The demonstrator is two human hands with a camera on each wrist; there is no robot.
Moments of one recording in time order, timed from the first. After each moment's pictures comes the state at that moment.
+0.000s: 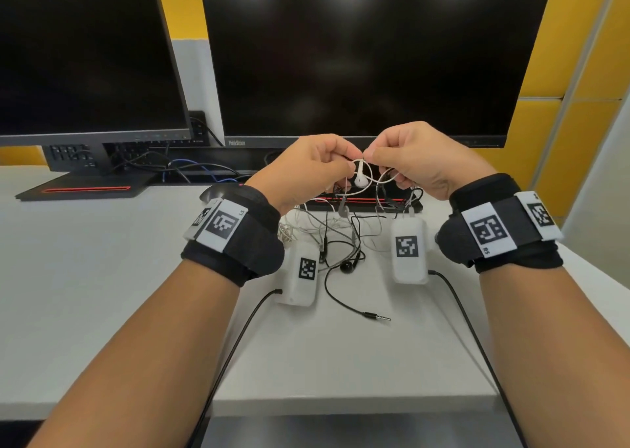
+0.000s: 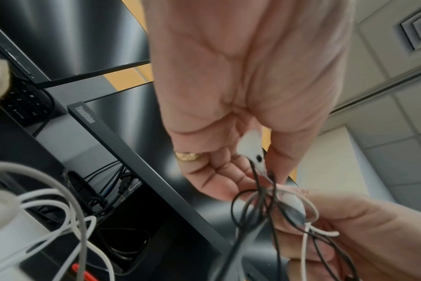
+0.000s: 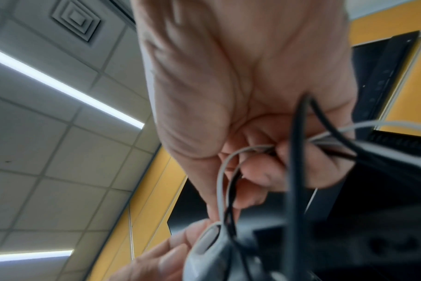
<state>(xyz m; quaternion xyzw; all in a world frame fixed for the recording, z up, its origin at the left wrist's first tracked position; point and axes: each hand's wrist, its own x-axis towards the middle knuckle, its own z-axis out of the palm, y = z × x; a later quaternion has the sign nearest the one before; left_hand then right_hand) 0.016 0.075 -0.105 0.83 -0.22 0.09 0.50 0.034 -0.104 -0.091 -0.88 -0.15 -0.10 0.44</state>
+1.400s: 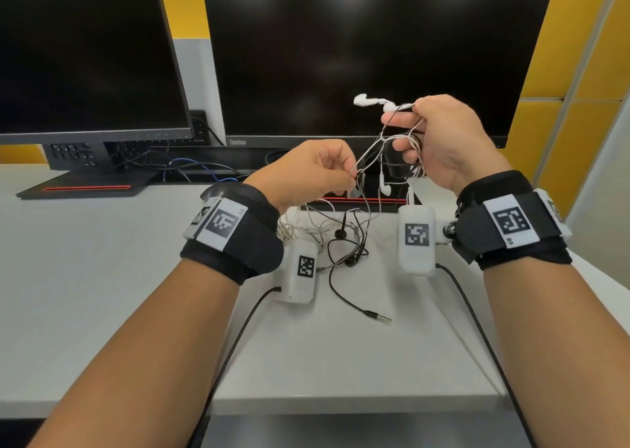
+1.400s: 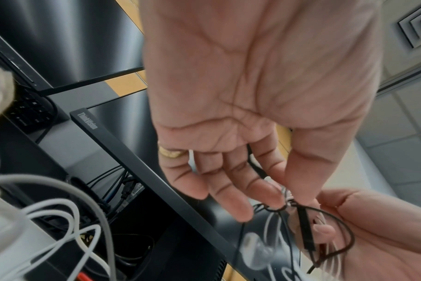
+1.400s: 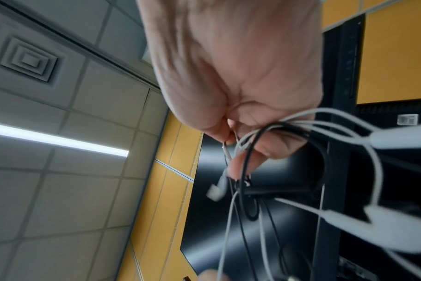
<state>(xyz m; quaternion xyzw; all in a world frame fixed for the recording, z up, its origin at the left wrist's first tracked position) 0.015 0.081 -0.103 0.84 -0.27 0.04 0.47 0.032 -0.103 -0.076 -0.66 -0.08 -0.15 0.73</state>
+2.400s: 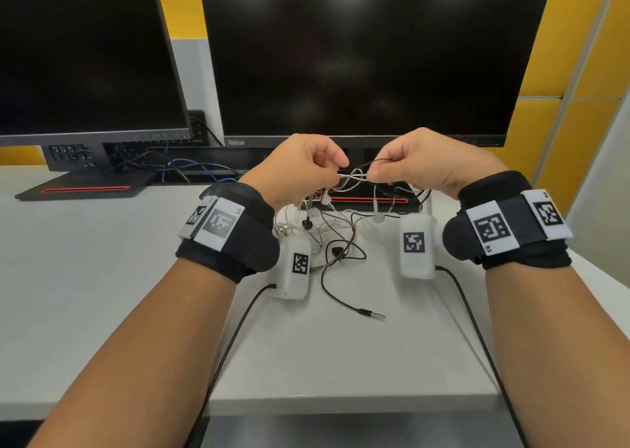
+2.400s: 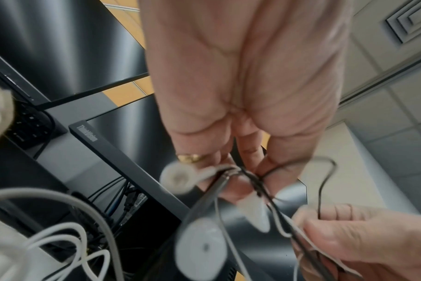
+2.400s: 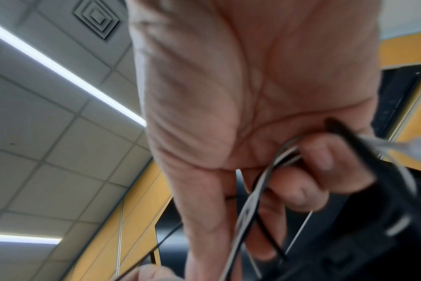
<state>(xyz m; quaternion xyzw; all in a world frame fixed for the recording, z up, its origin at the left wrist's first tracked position) 0.023 0.085 -0.106 0.87 -0.21 0.12 0.43 0.026 -0.113 -0.087 -0.92 -0.18 -0.07 0.33</state>
